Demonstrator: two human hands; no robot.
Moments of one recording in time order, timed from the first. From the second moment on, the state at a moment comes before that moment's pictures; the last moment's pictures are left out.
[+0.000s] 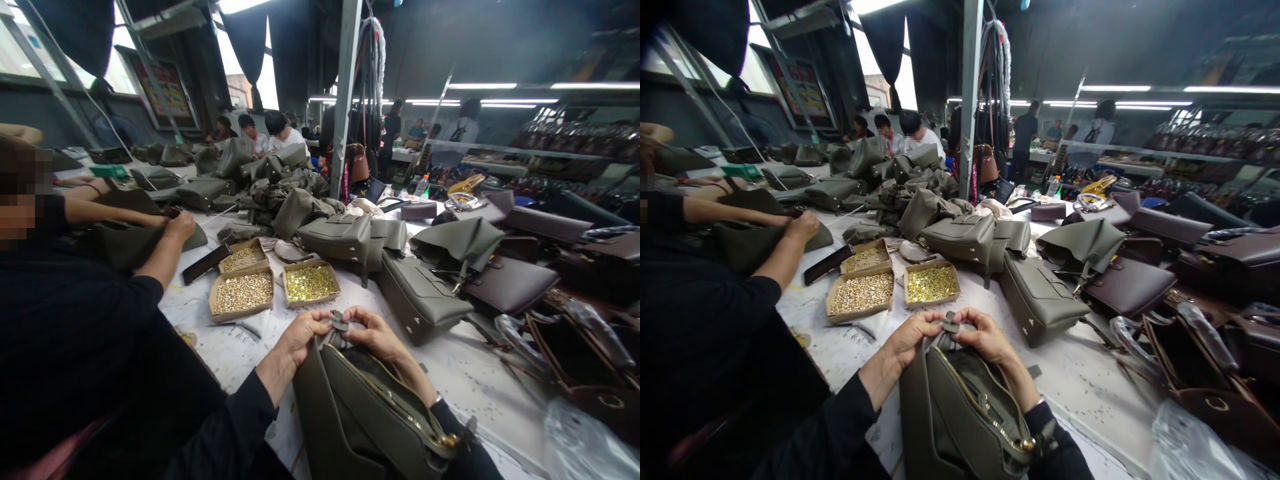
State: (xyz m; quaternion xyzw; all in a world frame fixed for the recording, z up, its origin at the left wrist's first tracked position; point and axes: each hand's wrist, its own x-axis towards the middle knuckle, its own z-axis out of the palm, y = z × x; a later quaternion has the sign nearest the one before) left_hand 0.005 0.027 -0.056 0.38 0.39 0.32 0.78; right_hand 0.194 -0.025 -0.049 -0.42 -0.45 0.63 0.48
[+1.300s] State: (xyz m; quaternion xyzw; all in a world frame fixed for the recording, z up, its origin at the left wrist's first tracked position) left_hand -0.117 0.012 -0.065 0.66 0.70 0.22 0.16; right_hand 0.184 -0.038 -0.044 -0.52 -0.41 0.64 0.40
